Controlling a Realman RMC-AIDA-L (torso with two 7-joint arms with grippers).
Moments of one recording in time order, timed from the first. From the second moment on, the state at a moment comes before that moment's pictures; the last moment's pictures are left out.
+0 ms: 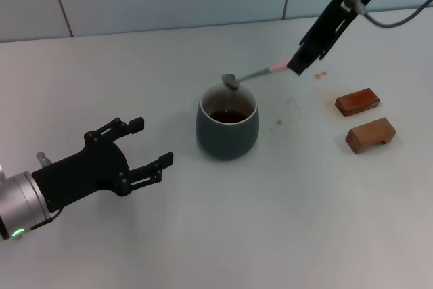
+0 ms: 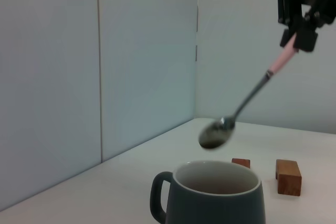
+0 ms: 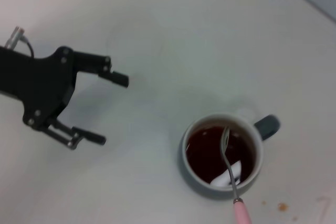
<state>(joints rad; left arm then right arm) -0.57 -2.07 0.23 0.19 2.17 1.43 -0.70 1.10 2.02 -1.05 -1.33 -2.69 -2.02 2.60</state>
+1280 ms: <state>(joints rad) -0.58 -2.07 0.24 0.18 2.17 1.44 -0.70 1.27 2.04 -1.08 -0.81 -2.81 -1.71 2.54</state>
